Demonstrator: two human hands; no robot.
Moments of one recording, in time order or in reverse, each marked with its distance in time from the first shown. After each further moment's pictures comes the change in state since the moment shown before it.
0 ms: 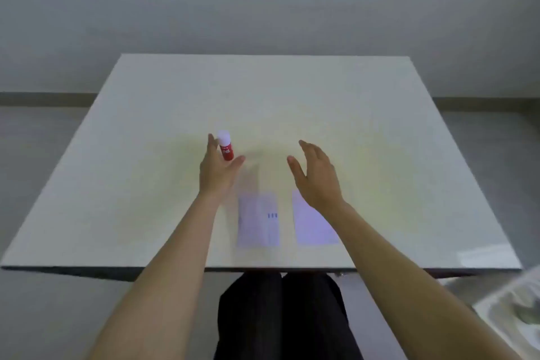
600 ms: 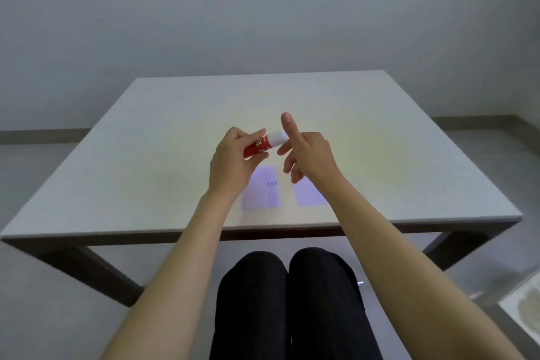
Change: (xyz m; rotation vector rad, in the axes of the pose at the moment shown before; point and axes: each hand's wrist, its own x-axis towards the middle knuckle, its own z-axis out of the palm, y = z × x) left_hand -0.091 0.002 0.002 0.147 0.146 0.722; right_hand -0.068 -0.027 -0.006 0.567 0.092 0.031
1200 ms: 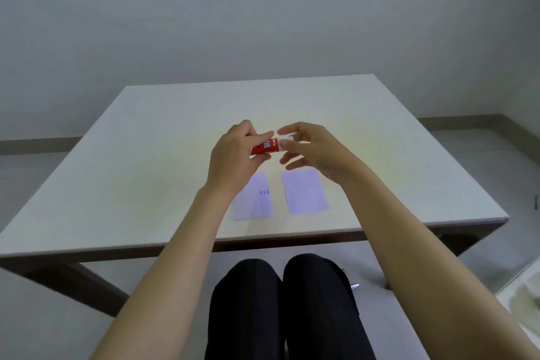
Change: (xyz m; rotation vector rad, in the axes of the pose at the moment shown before) left_hand 0.018 0.029 -0.006 0.220 -0.030 0.265; right_hand 0.019 -0.005 -0.042 0.141 -0.285 -0.023
